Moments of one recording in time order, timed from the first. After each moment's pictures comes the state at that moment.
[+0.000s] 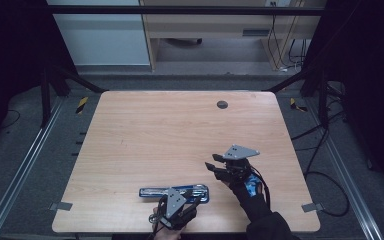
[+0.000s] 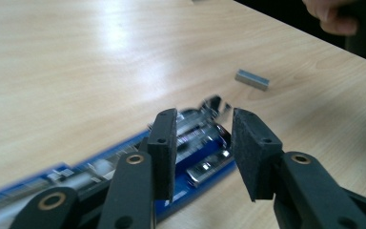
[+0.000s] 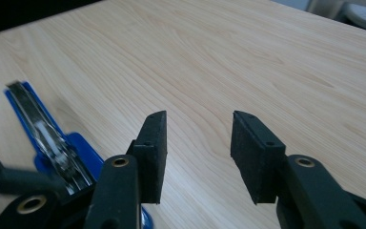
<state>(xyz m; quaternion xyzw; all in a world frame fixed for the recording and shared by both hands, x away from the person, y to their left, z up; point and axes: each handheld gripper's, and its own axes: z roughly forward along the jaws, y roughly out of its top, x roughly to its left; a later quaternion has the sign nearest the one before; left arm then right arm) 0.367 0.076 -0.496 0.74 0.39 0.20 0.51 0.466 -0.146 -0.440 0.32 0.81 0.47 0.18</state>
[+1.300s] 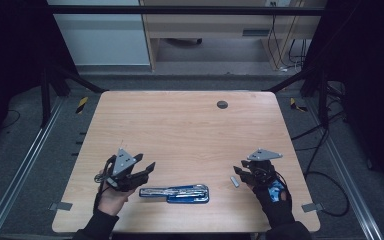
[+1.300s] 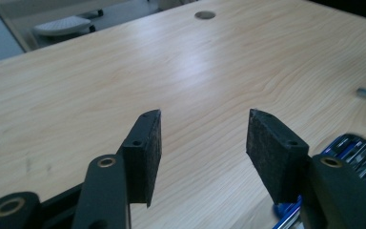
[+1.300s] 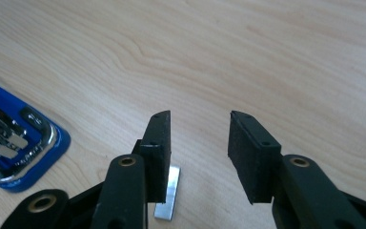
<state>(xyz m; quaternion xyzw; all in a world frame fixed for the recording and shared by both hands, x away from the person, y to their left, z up) 0.432 0.208 -0.422 0.77 0.39 0.26 0.43 0.459 -0.208 -0.454 0.43 0.80 0.37 0.19</state>
